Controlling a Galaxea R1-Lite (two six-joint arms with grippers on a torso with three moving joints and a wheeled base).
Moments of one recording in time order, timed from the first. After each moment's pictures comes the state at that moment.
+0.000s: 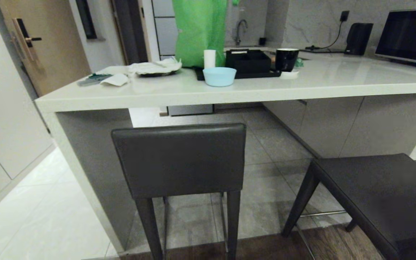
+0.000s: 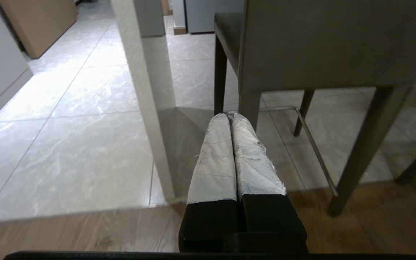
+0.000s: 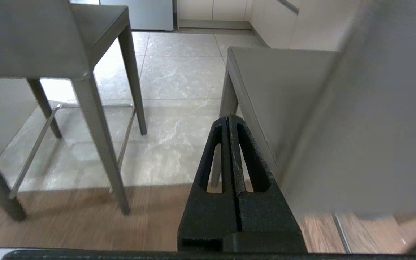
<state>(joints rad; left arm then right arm) 0.00 0.00 0.00 0.00 -0.02 0.03 0.01 0.00 0.00 0.00 0.01 -0.08</state>
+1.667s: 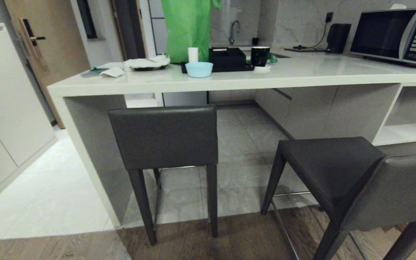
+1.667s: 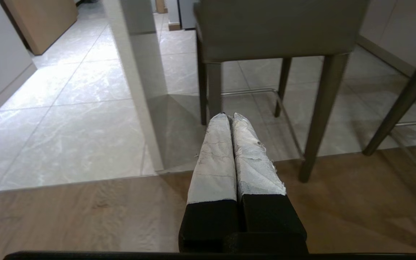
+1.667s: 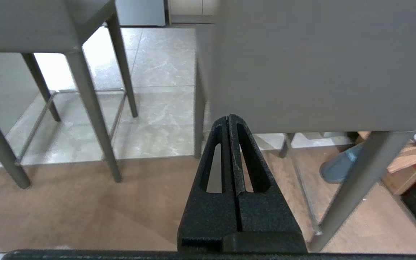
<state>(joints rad) 0.00 0.00 0.00 0.00 -0.02 0.05 0.01 0.00 0.00 0.00 0.00 -0.06</state>
